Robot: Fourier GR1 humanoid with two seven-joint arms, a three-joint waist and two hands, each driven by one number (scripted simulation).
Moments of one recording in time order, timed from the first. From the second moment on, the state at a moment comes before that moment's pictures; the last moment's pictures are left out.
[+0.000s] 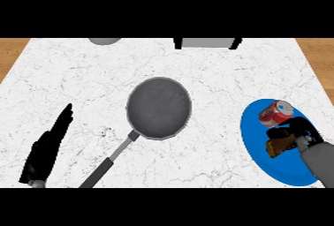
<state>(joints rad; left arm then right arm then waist) 0.08 0.37 -0.13 -1.58 -0.02 0.14 0.11 -0.32 -0.61 0.39 -1.20 0.04 -0.09 1.15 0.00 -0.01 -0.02</state>
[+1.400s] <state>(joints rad) 0.06 0.35 -0.12 -1.60 -0.04 0.13 0.14 -0.36 -0.31 0.67 -1.91 1.22 -0.09 1.19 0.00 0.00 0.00</state>
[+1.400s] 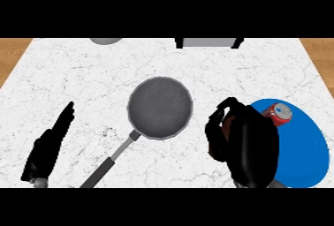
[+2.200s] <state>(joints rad) 0.02 0.31 -0.14 -1.57 -0.08 0.12 0.13 -0.79 -0.01 0.40 -1.12 1.00 -0.27 1.01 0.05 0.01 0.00</state>
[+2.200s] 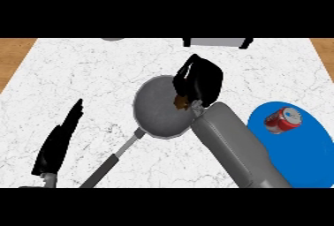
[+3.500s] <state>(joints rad) 0.01 0.29 -0.15 -1.58 -0.10 0.10 0.14 -0.87 0.00 0.22 -0.71 0.32 -1.02 0.48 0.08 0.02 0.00</state>
